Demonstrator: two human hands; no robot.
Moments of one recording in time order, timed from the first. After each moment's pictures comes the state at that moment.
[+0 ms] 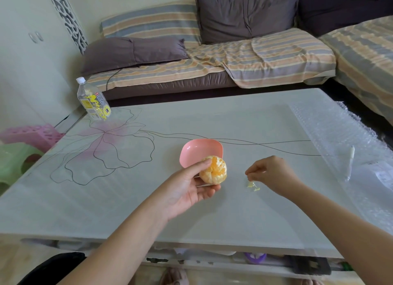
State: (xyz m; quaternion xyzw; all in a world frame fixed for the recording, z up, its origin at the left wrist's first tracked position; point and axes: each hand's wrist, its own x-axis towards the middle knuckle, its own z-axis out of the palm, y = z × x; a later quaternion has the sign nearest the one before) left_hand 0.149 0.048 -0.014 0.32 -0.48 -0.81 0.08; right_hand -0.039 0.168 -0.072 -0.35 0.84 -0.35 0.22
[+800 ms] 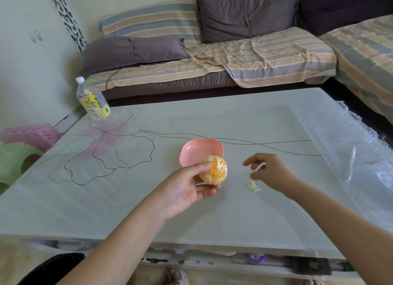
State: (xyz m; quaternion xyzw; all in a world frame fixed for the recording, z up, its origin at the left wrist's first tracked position) left_hand 0.151 0.044 -0.013 0.30 -0.48 -0.82 0.07; right_hand -0.040 0.164 -0.070 -0.33 0.82 -0.39 0.25
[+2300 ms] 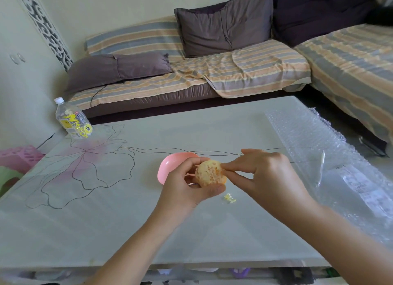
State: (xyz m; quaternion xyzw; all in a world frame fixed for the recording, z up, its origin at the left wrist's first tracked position) left_hand 0.108 0.092 -0.006 0.24 -0.76 -0.56 0.23; right_hand -0.009 0.220 0.002 -0.54 0.72 -0.41 -0.13
